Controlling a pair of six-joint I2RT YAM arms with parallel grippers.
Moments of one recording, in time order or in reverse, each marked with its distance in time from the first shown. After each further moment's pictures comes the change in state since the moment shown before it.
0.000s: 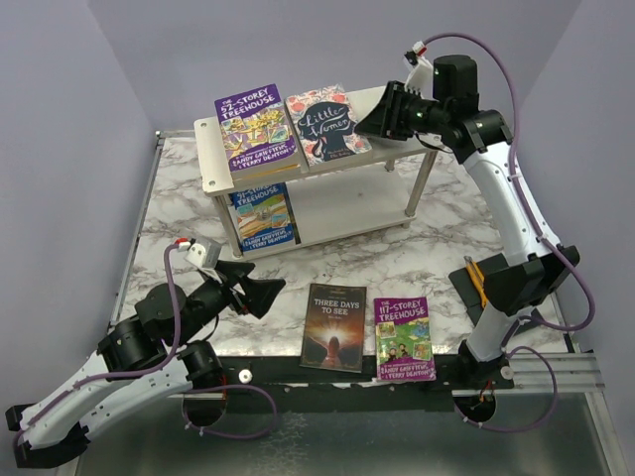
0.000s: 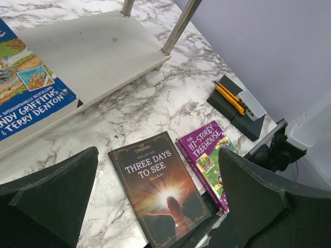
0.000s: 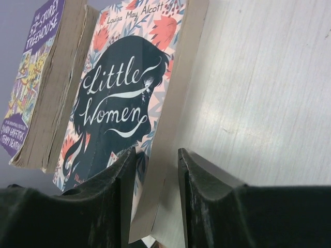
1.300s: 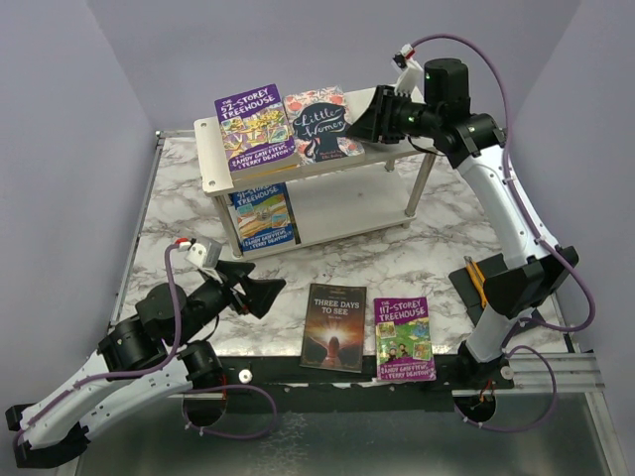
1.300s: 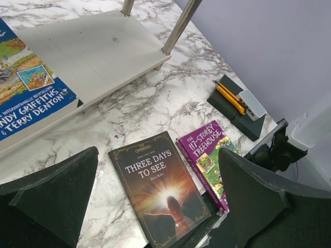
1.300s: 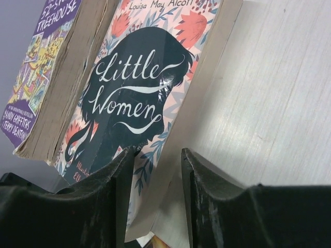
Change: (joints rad) left arm 0.000 0.001 0.000 0.000 0.000 0.000; right arm 0.045 -0.019 -0.043 0.057 -0.025 -0.037
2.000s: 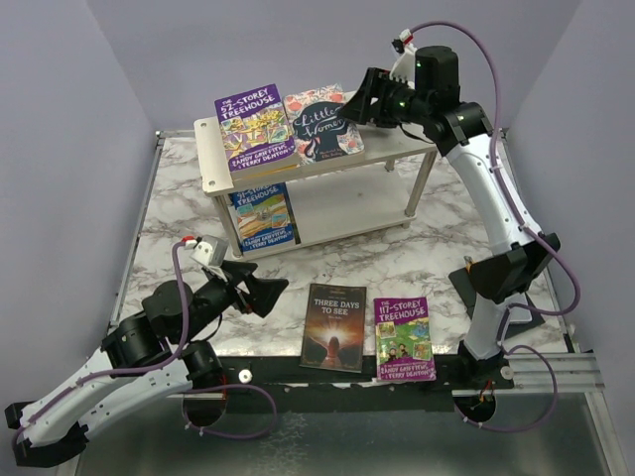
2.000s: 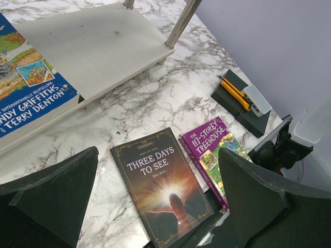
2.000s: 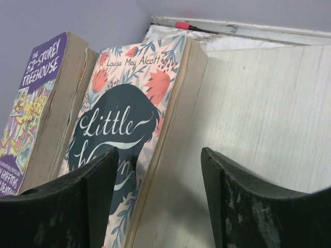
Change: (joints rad) left arm 0.000 0.033 0.000 0.000 0.000 0.000; right arm 0.013 0.119 0.173 -0.013 0.137 0.057
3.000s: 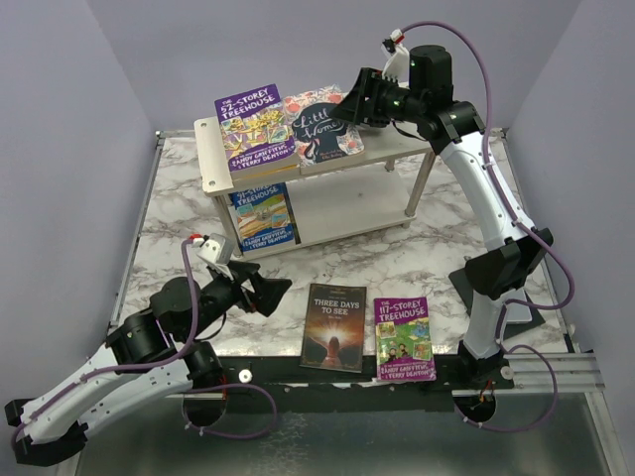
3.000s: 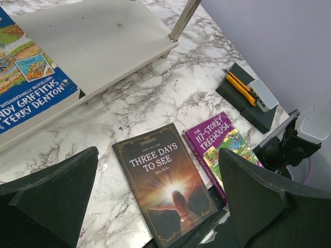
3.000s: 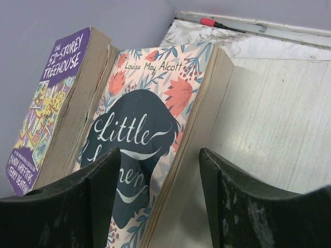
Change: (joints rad) left arm 0.000 0.036 0.000 0.000 0.001 0.000; right arm 0.010 0.051 0.028 0.060 -0.098 0.034
